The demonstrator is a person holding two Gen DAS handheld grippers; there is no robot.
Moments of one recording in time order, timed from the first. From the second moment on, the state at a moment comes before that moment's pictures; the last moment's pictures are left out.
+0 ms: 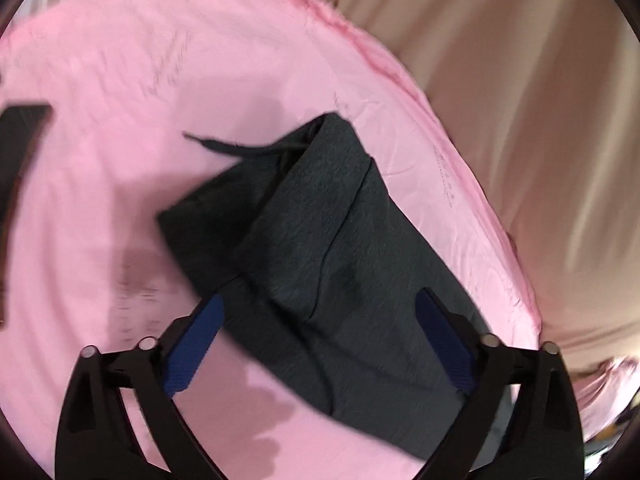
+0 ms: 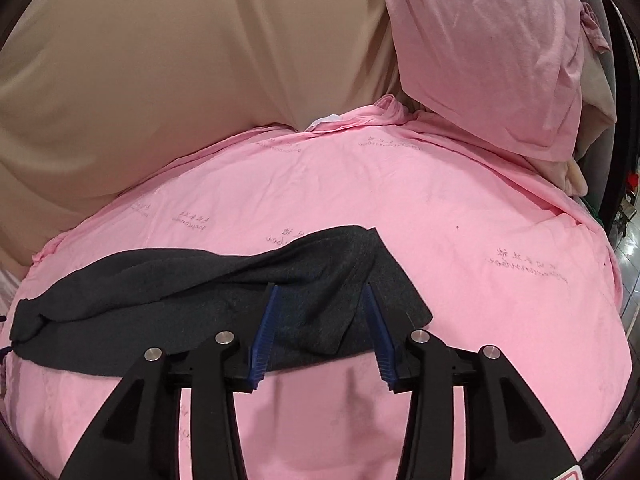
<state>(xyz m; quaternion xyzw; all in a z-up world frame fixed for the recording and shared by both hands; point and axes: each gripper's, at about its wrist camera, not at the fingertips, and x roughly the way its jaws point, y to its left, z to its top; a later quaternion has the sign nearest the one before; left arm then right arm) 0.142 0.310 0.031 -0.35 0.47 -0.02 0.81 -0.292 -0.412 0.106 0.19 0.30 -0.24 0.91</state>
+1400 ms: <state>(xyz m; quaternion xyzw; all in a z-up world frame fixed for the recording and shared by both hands) 0.131 0.351 0.024 -0.28 0.55 0.02 0.79 -0.261 -0.439 0.042 0.34 0.36 -0.18 0.85</state>
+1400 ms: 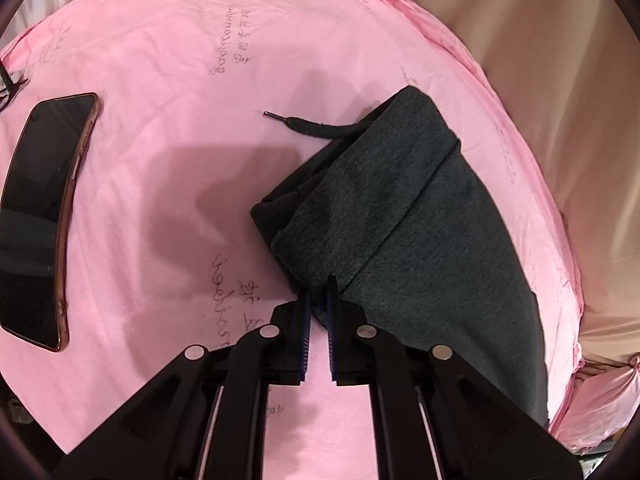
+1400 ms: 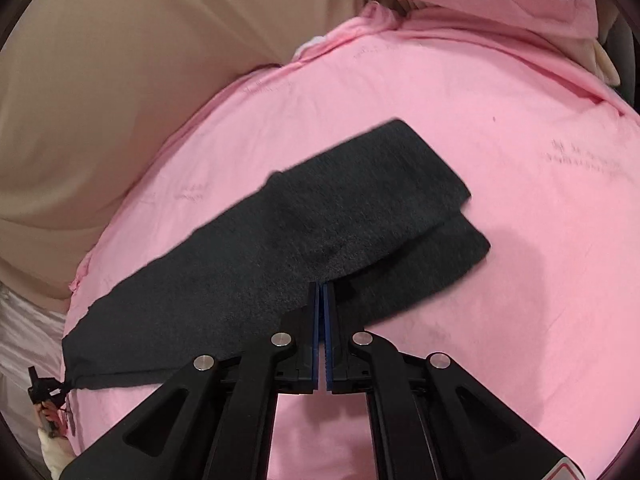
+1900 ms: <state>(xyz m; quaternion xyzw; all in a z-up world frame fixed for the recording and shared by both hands) 0.141 0.360 0.074 -0.29 0.54 -0.02 0.79 -0.274 -0.454 0.098 0.33 0.25 -0.20 0.89</state>
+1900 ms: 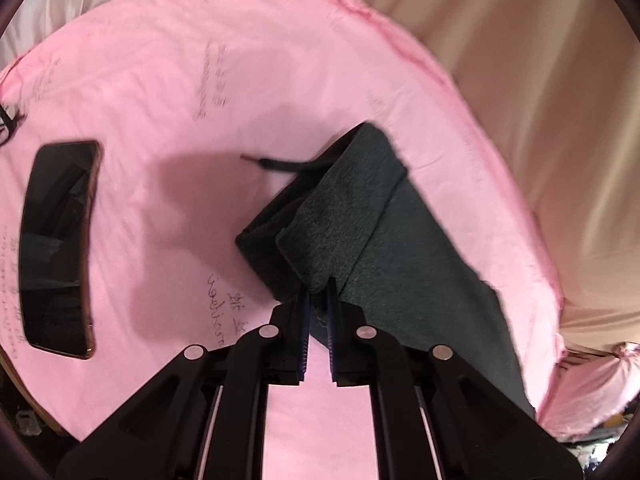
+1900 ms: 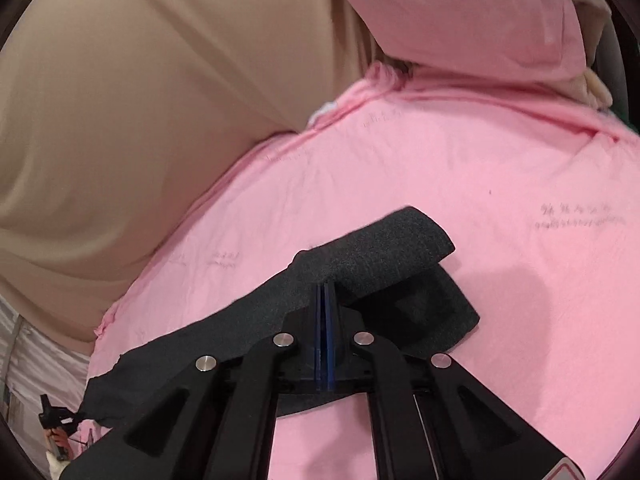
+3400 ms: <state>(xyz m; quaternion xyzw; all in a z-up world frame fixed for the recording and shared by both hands) 0.103 0.365 0.049 -0.36 0.55 0.01 0.75 -0.286 -0.435 0.066 0.38 0.30 -0.17 0.86</state>
